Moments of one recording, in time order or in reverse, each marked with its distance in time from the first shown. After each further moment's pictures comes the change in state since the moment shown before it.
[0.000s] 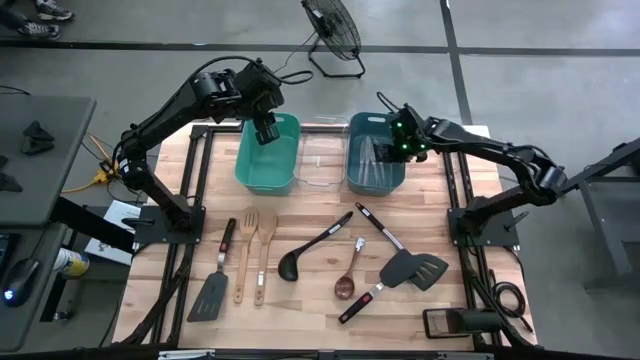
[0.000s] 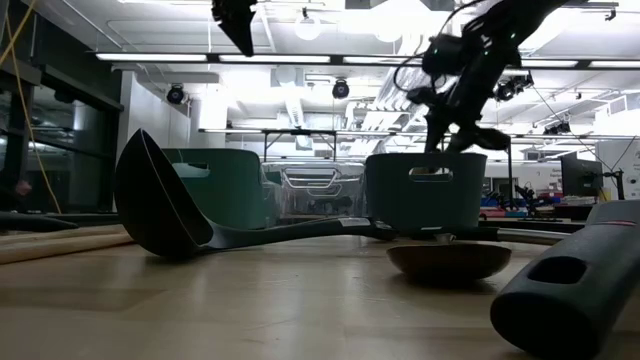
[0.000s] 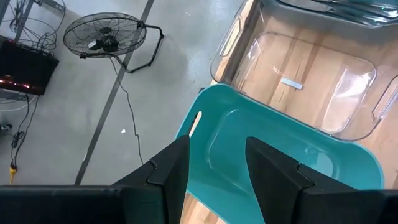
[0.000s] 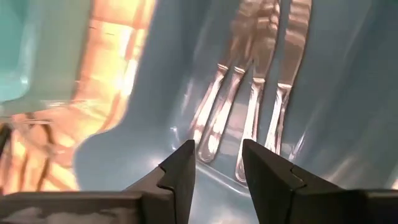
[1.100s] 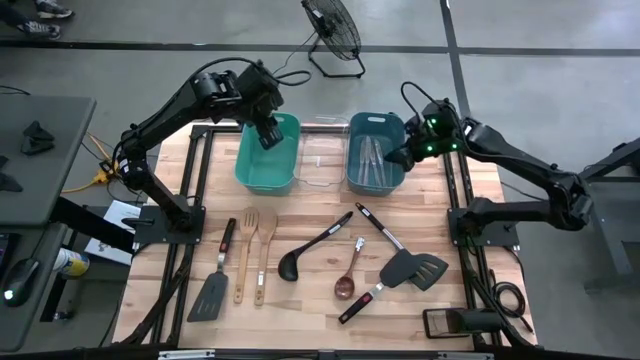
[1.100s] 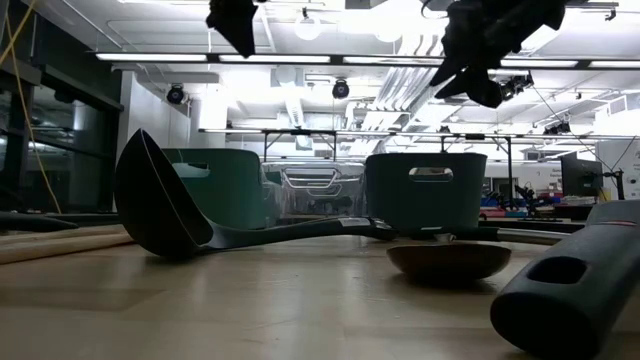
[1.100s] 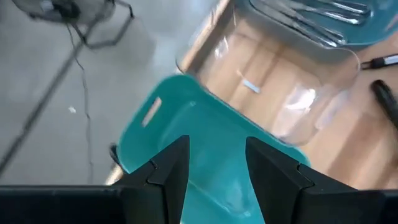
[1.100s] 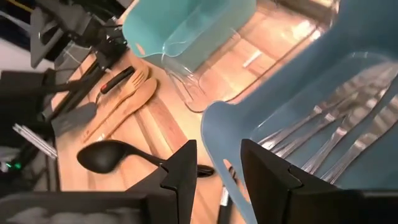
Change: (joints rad) left arm -0.003 0.000 0.000 -0.055 0.124 -0.239; right arm 0.002 -0.299 0.000 0.007 -0.257 -0.390
